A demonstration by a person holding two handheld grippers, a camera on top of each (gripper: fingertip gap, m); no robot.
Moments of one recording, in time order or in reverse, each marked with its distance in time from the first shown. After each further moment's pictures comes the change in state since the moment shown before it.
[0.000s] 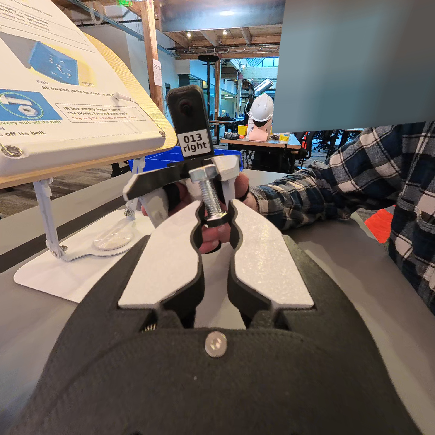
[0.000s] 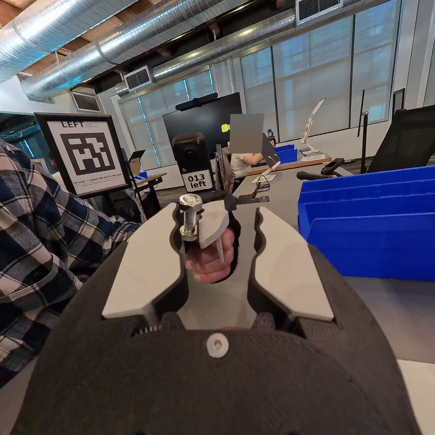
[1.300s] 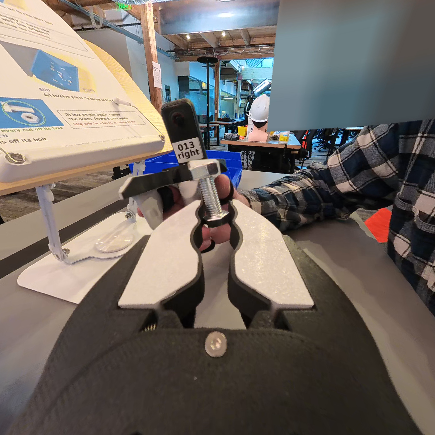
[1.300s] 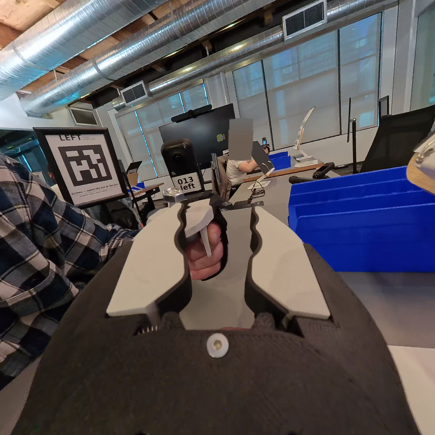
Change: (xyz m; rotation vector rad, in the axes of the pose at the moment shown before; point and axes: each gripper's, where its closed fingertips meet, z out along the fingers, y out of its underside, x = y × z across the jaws) left arm 0.002 -0.004 -0.002 0.004 0.001 0.013; right arm 0.014 -0.004 -0.013 0.043 0.027 0.021
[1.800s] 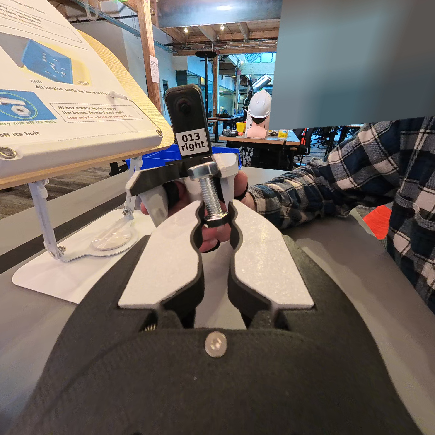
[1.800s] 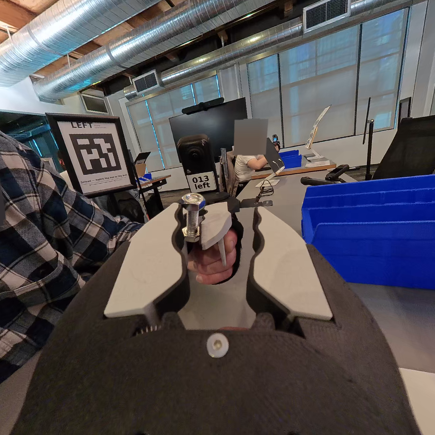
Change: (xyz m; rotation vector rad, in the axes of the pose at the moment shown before) left arm 0.001 0.004 0.003 -0.017 0.007 -0.004; right arm -0.019 0.002 0.011 -0.025 -0.053 -0.037
